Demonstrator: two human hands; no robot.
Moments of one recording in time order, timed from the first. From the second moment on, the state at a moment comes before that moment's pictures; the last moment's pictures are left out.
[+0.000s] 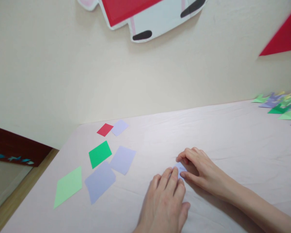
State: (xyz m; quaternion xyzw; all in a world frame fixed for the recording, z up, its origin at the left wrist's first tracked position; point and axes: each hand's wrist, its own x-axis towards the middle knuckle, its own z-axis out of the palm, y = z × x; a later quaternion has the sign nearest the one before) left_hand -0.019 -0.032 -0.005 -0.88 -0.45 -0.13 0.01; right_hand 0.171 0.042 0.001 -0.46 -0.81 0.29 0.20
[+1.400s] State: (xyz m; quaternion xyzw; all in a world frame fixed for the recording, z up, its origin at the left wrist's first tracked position) left_hand -0.023 -0.009 0.024 -0.86 -0.45 -0.17 -0.17; right_hand 0.166 0.004 0.008 -0.48 -0.80 0.26 0.26
